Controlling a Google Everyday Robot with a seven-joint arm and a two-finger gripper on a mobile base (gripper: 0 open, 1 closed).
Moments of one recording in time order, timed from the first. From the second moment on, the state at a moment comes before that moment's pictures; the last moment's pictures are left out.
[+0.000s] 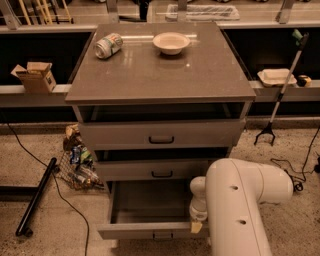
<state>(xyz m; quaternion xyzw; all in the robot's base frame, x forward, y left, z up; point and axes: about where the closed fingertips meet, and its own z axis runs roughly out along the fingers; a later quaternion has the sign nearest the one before) 0.511 -0.164 0.176 0.66 -0.74 -0.15 0.06</state>
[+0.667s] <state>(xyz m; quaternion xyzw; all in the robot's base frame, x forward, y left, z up) 0.507 -0.164 0.176 0.66 -0.74 -0.15 0.05</state>
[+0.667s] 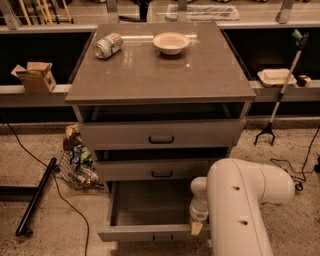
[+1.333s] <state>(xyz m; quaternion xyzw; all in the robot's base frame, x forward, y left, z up) 0.507 -0.164 0.176 0.66 -0.74 -0.15 0.05</state>
